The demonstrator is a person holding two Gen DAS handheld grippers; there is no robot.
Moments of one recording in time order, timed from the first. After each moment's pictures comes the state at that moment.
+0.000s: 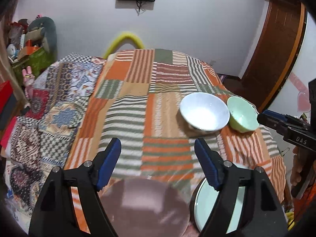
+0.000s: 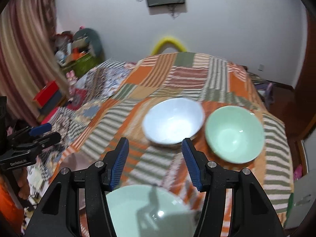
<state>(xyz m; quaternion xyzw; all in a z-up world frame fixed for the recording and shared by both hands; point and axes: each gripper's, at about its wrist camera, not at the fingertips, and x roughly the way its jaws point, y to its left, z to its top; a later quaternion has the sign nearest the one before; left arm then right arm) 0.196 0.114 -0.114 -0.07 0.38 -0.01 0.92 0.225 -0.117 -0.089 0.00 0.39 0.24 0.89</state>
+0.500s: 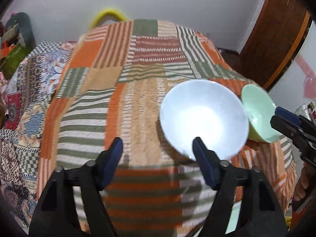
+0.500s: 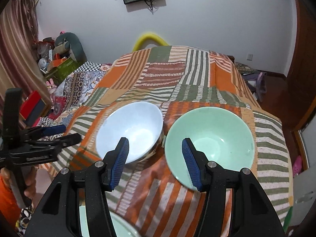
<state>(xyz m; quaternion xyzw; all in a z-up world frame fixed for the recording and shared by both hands) 0.341 0.058 -0.190 -0.05 0.48 -0.04 0.88 0.294 -0.148 -0.131 0.01 0.41 0.22 0.89</state>
